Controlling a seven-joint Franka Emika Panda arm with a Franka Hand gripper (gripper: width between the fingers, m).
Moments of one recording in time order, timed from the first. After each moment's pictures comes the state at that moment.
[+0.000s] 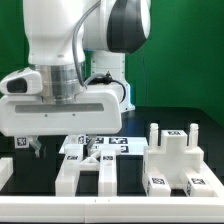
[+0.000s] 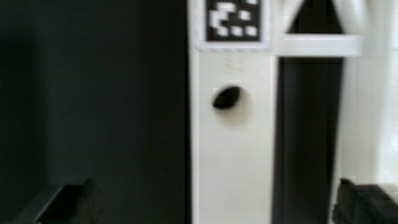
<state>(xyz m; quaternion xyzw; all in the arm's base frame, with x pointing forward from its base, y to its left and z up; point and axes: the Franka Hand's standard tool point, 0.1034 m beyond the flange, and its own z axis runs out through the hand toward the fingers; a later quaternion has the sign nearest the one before) 0.516 -0.103 0.044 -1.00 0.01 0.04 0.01</state>
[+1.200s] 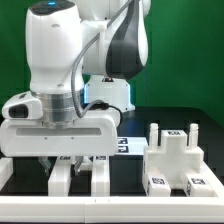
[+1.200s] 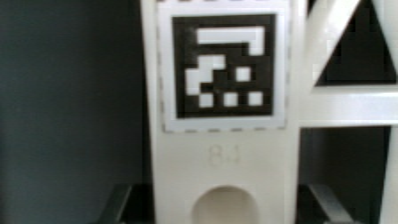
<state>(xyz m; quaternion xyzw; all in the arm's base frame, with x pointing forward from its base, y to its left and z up) 0.507 -0.107 0.008 -1.00 0.01 0.04 0.00</state>
